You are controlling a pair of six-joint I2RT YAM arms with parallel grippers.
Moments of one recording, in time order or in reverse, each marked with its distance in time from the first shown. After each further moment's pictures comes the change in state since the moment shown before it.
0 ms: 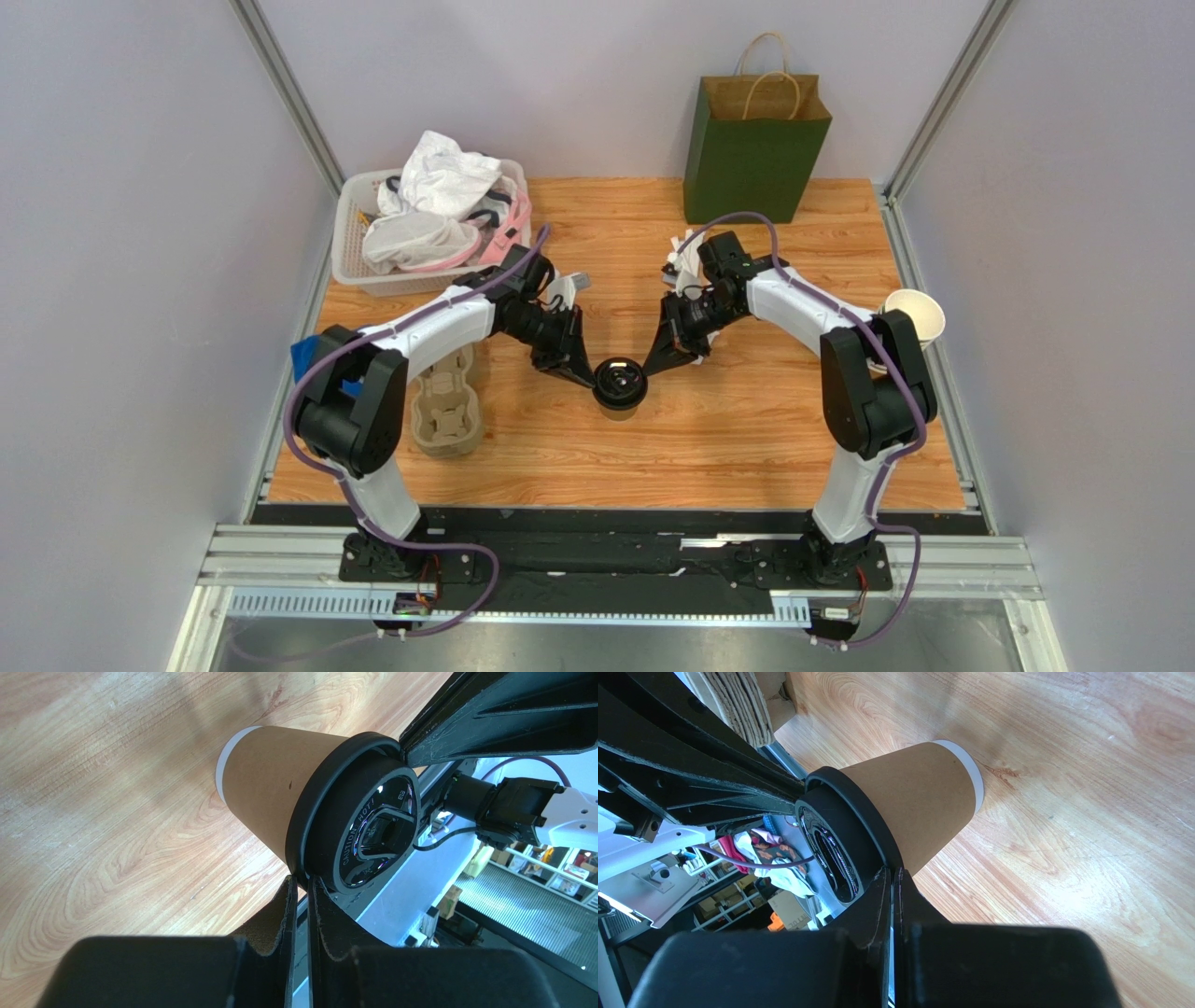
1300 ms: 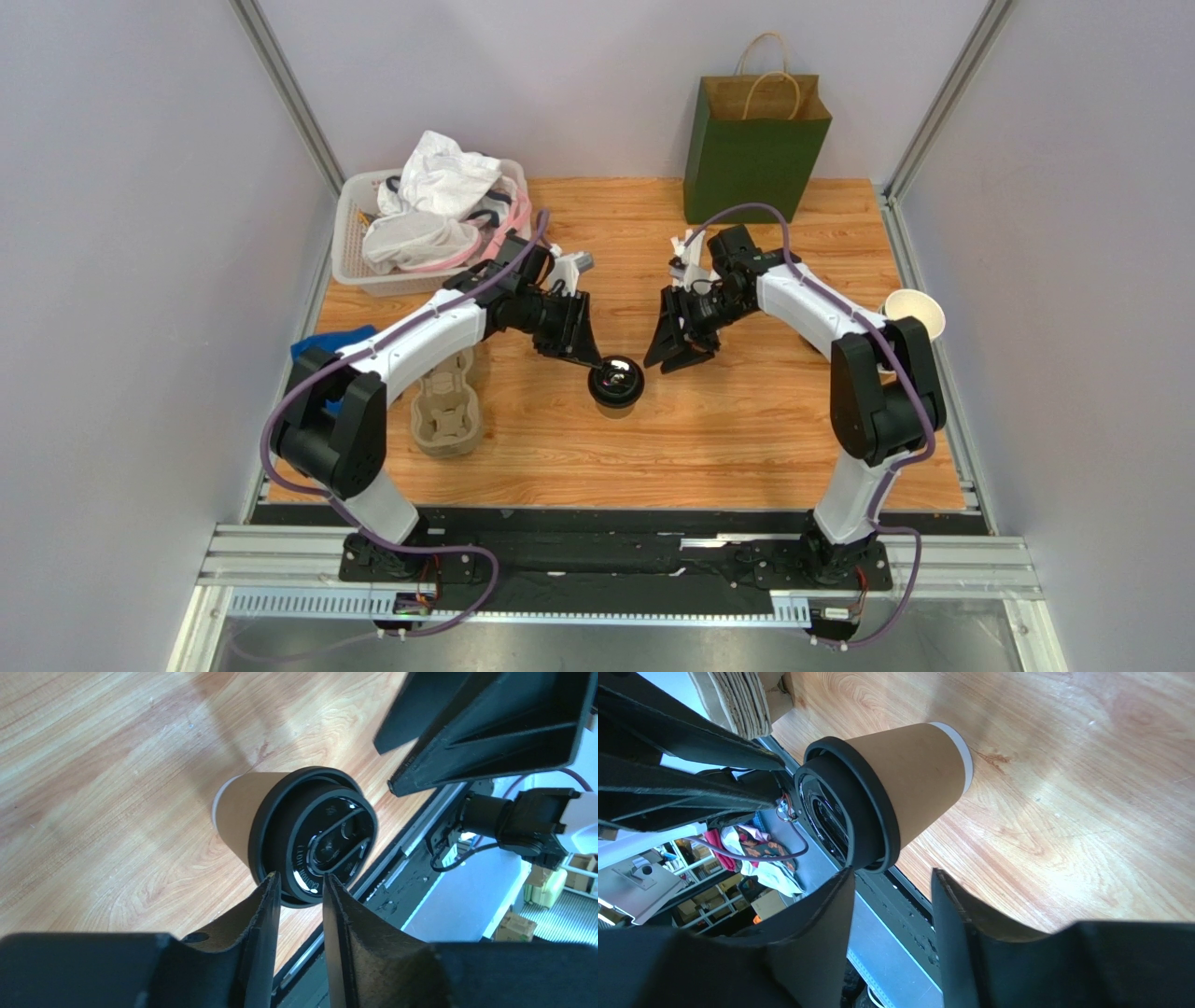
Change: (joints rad) left arm -0.025 -0.105 0.011 0.069 -0.093 0.050; right arm -0.026 -0.046 0.021 -0.068 0.003 -0.065
